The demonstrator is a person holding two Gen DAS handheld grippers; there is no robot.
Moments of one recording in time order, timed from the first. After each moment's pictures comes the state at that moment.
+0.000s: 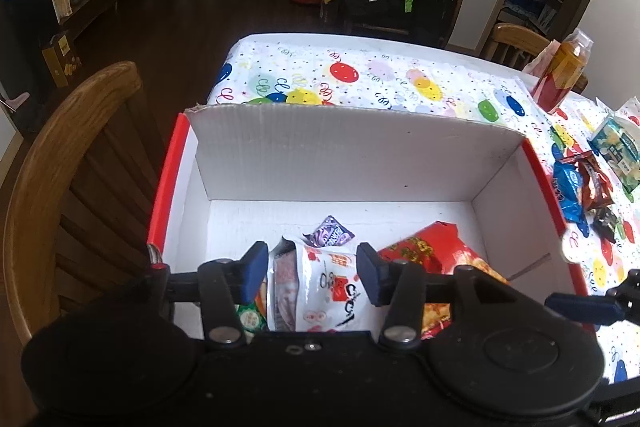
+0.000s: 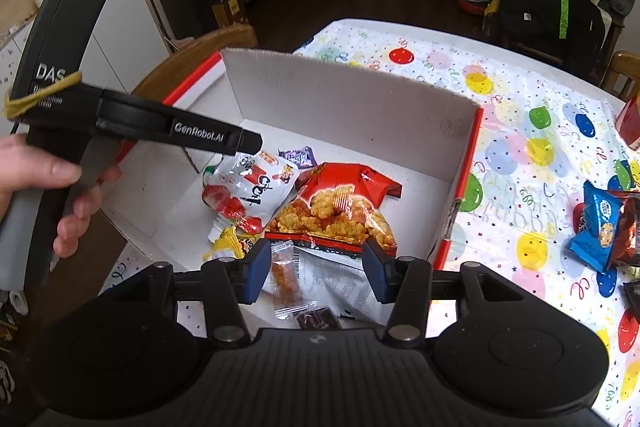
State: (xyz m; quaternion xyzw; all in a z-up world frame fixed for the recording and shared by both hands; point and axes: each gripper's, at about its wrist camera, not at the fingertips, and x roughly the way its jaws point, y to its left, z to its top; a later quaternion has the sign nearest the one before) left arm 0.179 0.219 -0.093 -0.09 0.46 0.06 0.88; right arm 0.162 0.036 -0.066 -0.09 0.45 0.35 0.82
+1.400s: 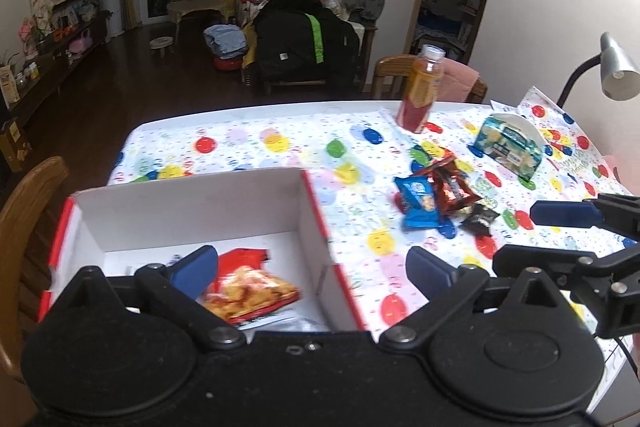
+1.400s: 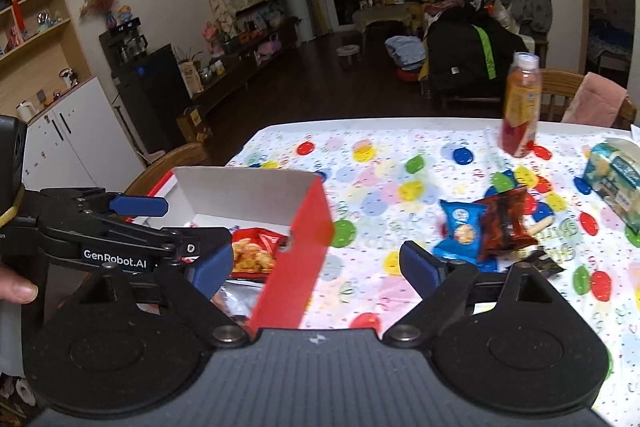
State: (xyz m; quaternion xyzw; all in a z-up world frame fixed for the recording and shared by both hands) left arm 0.134 0.068 -0.022 -0.03 0.38 -0.04 0.93; right arm 0.139 -0.138 -0.004 0.02 0.35 0.29 0.89
